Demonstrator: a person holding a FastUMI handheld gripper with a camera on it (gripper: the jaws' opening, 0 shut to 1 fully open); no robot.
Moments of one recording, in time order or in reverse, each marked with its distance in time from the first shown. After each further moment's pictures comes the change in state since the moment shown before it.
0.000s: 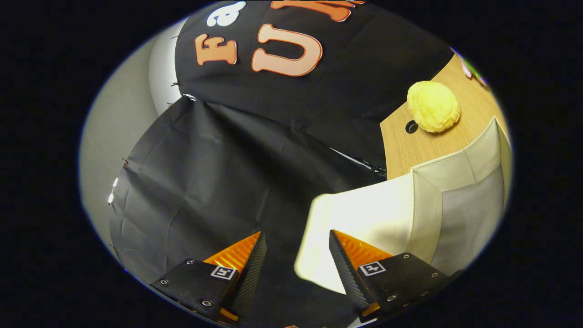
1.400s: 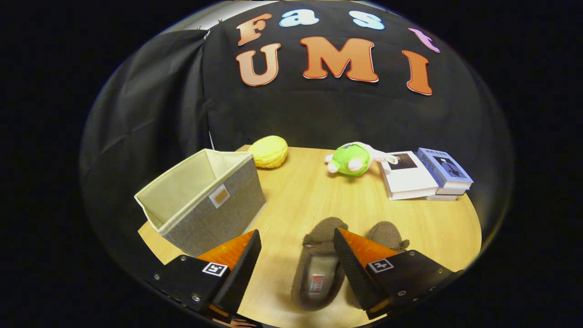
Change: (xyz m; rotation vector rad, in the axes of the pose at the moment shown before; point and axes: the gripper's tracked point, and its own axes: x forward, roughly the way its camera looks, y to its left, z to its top) arm -0.349 -0.289 0.050 -0.757 -0.105 -0.809
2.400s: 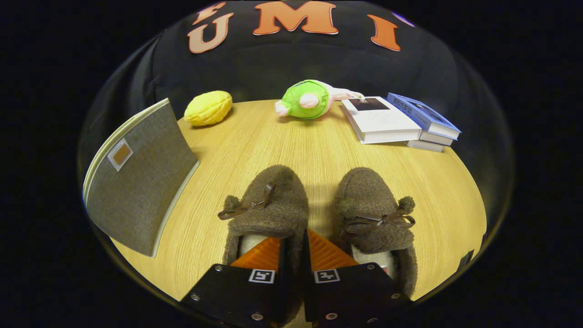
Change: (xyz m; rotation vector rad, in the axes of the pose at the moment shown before) arm 0.072 -0.067 -0.092 0.156 0.251 -0.197
